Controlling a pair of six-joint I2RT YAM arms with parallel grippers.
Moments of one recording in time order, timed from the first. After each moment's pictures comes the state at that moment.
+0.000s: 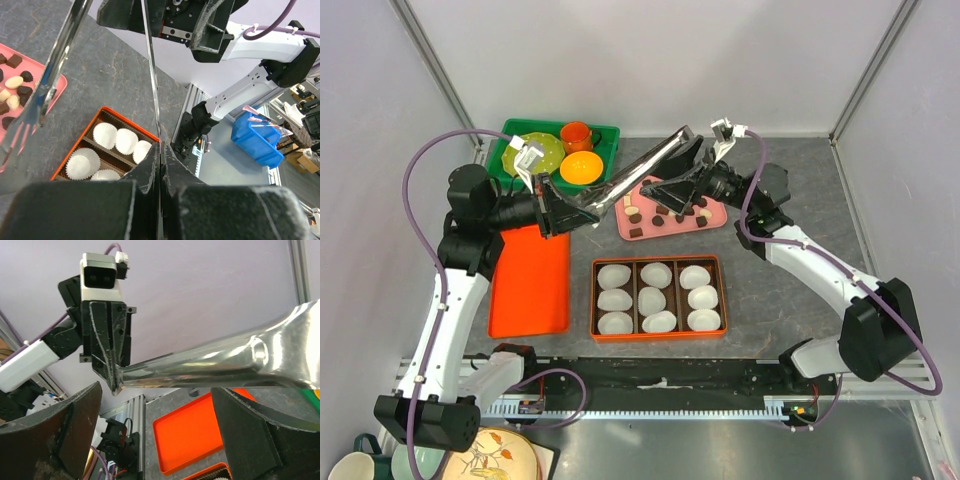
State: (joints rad) left arm -0.11 0.99 1.11 -0.23 1.16 -0.42; right arm 0.50 1.40 1.04 0.84 -0.77 0.81
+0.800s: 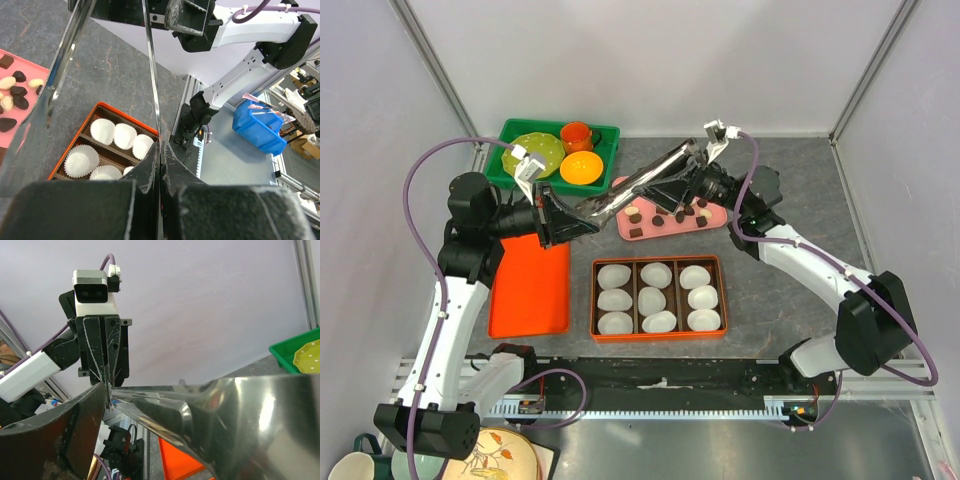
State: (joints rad) left arm -0.11 0.94 1.05 -0.24 1.21 -0.36; right arm 0.54 1.43 1.04 0.88 -0.73 0.82
